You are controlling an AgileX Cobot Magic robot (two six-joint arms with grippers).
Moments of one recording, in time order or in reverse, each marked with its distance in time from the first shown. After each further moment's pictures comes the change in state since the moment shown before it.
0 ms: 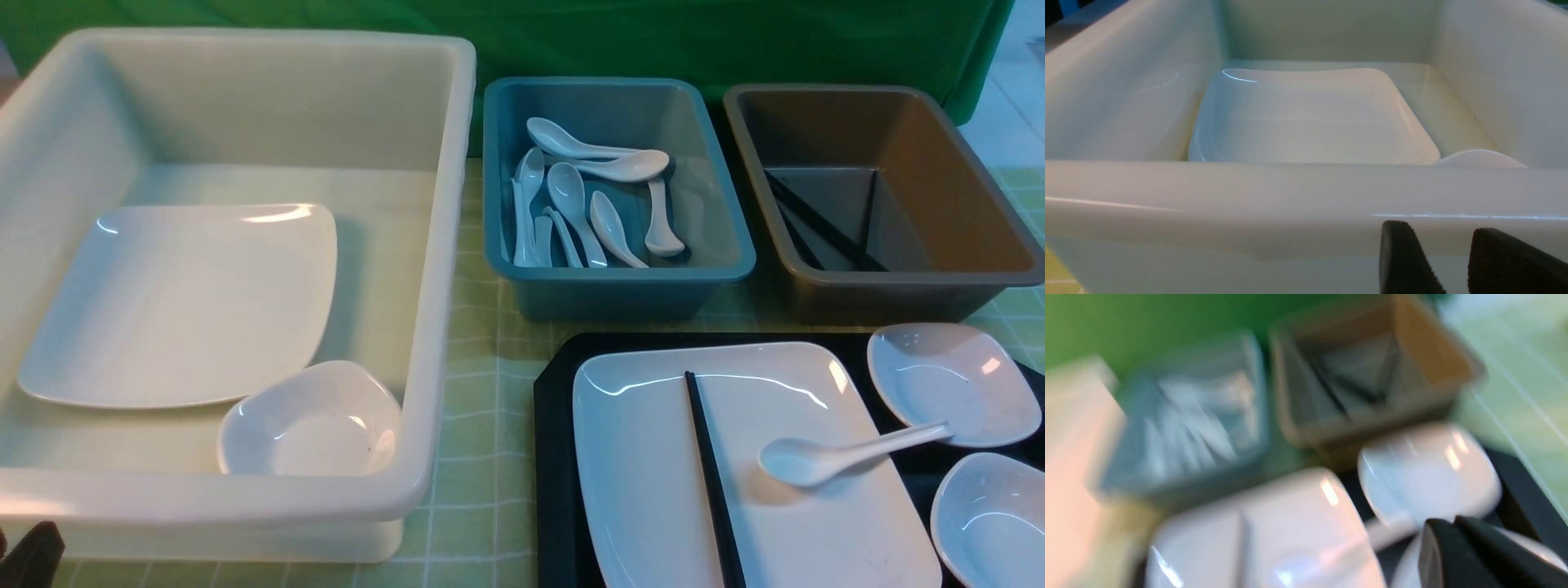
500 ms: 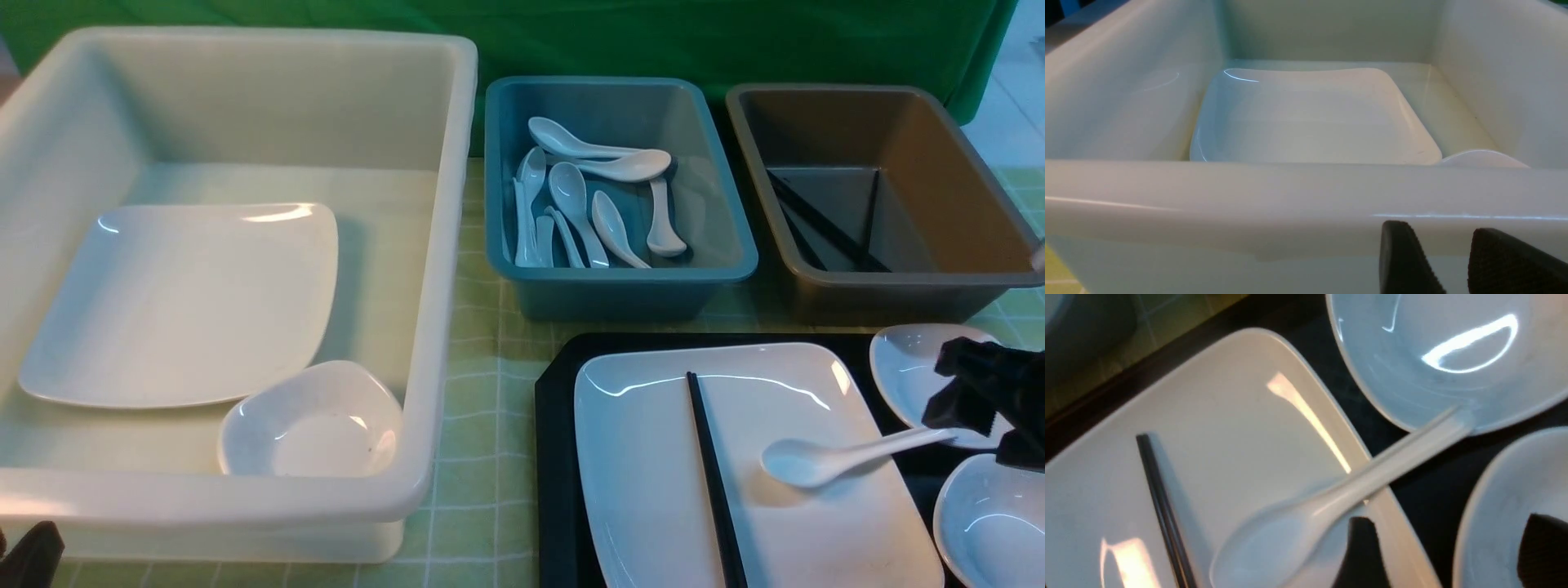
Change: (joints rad) right arm 0.000 0.765 -0.107 0.168 -0.182 0.072; left arm 0.000 0.000 0.000 0.000 0.000 0.000
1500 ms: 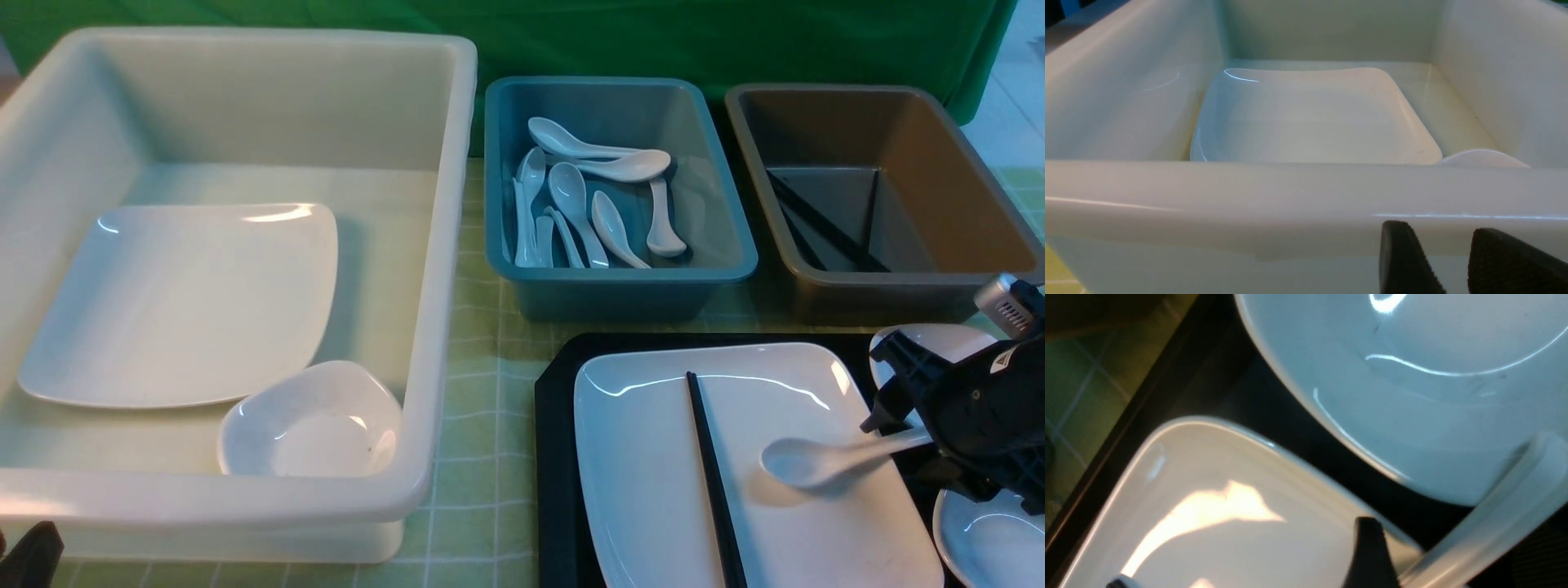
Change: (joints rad) right arm 0.030 0.293 -0.052 0.032 -0.133 0.342; left arm 0.000 0.000 0.000 0.002 0.000 0.000
